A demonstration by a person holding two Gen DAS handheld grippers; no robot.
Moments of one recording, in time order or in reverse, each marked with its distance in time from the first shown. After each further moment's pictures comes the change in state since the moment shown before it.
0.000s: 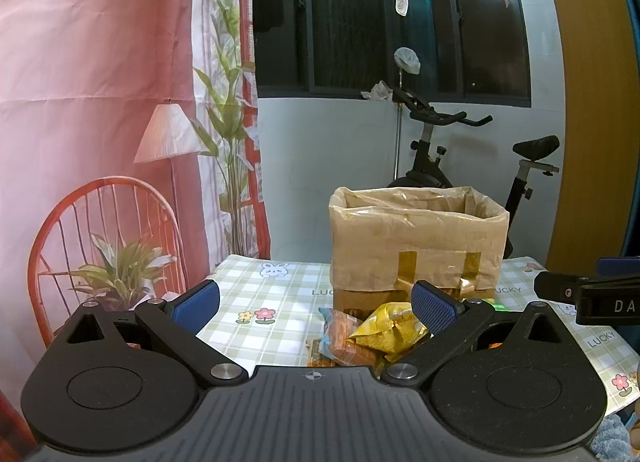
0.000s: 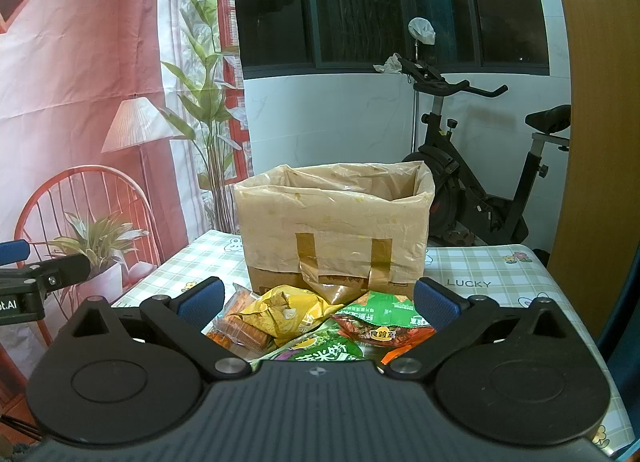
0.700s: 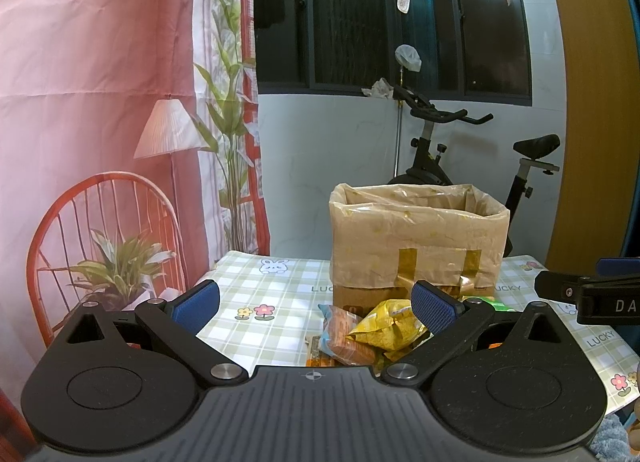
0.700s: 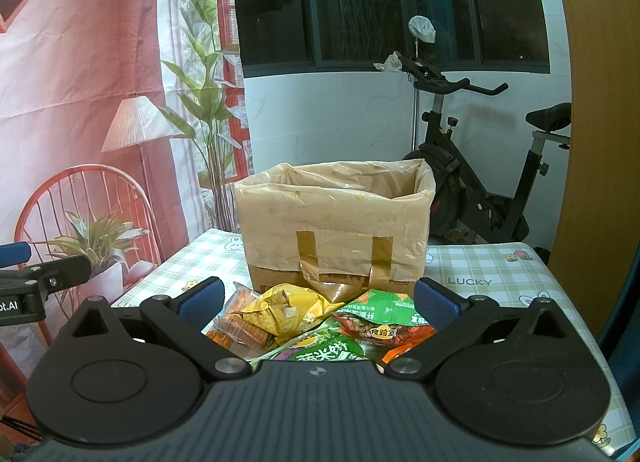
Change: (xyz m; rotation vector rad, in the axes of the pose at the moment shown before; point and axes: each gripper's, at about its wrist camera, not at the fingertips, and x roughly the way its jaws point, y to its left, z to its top) left arm 0.001 -0.001 -0.001 -0.003 0.007 0.001; right arm 0.000 0.000 0.001 0.001 0.002 0.000
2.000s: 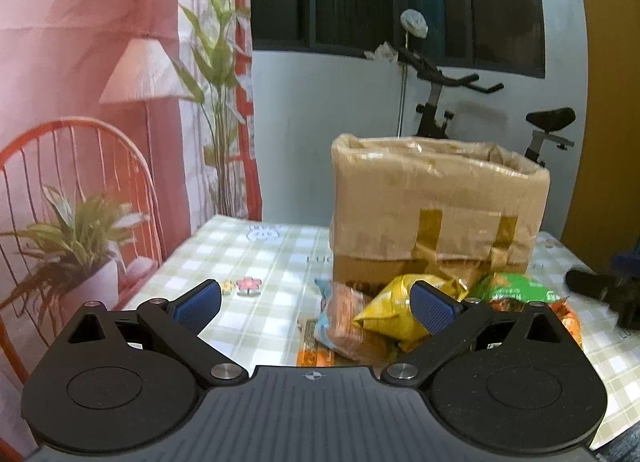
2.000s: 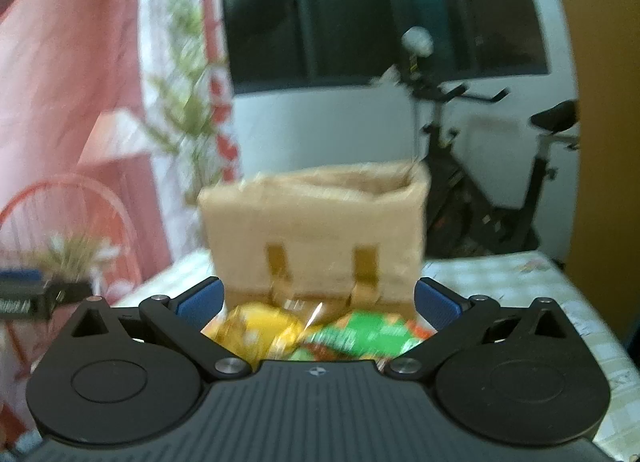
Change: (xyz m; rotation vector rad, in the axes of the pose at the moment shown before) left arm 0.092 -0.002 -0.031 -0.035 0.106 -0.019; right arm 0.071 -0.041 -0.034 0.016 -0.066 0.044
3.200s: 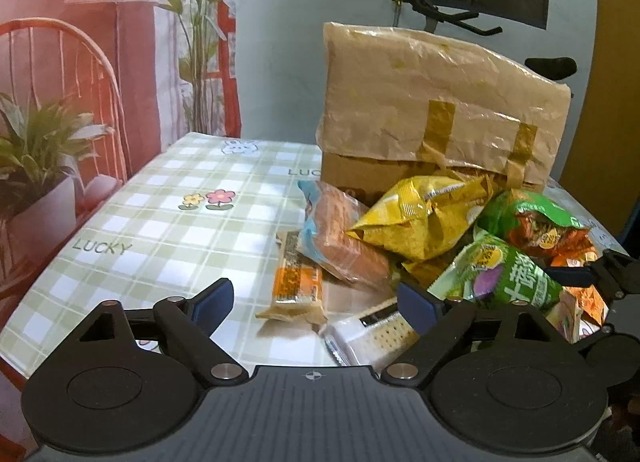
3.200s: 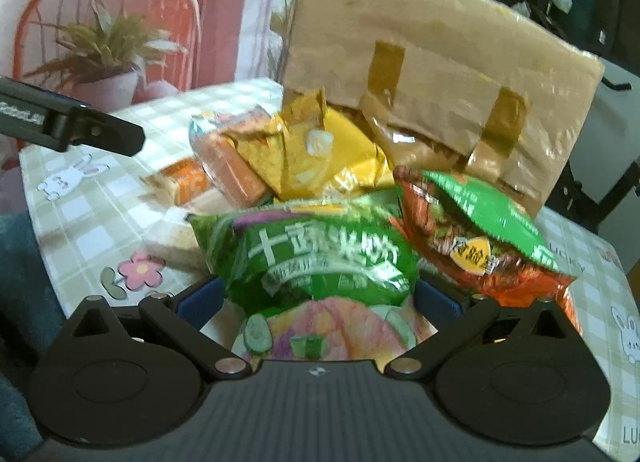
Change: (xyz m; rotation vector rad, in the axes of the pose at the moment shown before) left arm 0.066 0.007 -0.052 -0.023 0.185 -0.074; right arm 0.103 0.032 -0.095 -0.384 0.357 0.126
